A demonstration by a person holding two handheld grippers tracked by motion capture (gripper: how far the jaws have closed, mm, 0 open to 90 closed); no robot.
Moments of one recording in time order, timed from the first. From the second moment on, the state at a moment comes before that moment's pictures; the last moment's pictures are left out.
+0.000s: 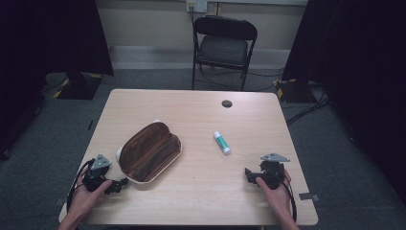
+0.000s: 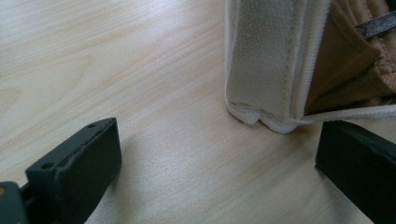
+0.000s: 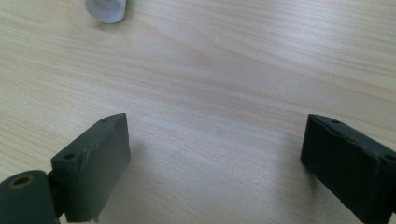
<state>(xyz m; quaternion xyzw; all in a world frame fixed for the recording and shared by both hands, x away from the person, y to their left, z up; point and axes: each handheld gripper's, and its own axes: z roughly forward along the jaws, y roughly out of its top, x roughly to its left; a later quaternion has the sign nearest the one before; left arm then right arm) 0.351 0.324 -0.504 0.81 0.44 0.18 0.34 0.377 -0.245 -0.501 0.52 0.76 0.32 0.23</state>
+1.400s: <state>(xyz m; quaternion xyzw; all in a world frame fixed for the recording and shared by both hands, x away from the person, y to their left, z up) 0.314 0.330 -0.433 0.74 0.44 0.25 0.45 0.378 -0.246 -0.501 0.52 0.75 0.32 0.23</state>
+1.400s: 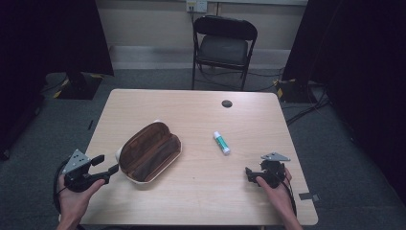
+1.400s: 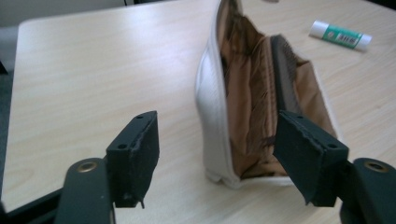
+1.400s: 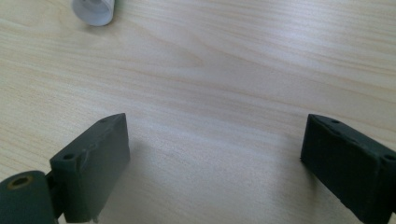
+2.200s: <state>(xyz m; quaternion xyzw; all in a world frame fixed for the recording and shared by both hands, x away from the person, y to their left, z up) 0.341 0.268 -0.412 0.79 0.35 0.22 0.46 0.378 -0.246 -0.501 0.52 0.75 0.32 0.23</state>
